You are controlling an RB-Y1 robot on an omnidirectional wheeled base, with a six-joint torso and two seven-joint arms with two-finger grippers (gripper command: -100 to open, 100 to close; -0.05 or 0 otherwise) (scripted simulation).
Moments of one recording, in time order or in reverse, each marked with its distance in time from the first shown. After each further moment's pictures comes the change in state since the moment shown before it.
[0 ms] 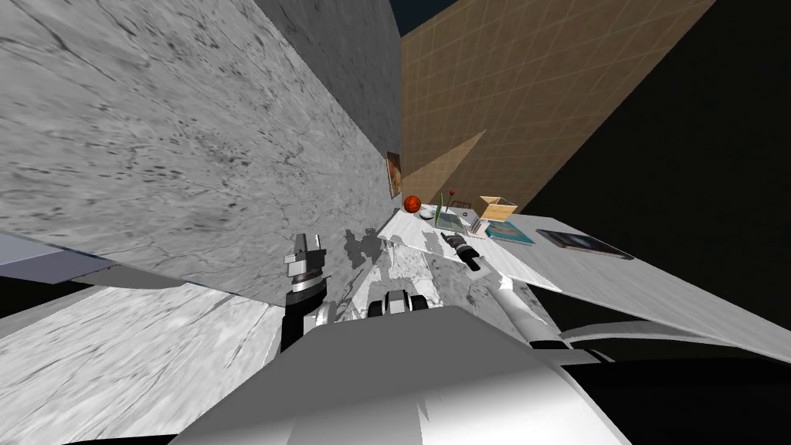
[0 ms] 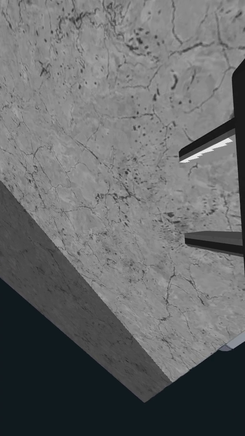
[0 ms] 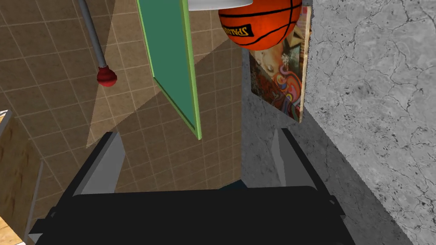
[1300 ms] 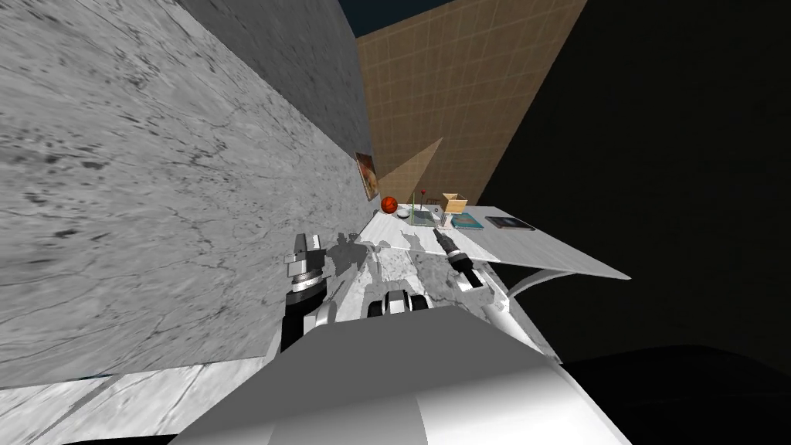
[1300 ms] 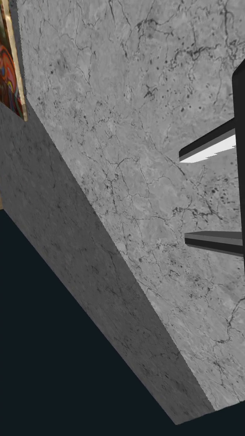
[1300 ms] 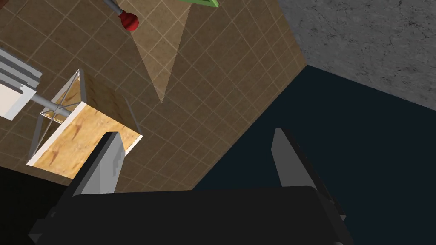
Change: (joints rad) left arm 0.000 0.000 0.000 0.000 0.000 0.000 0.000; right arm 0.188 0.198 0.028 -0.338 -0.242 -0.191 -0.181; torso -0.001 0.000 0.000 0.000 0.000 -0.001
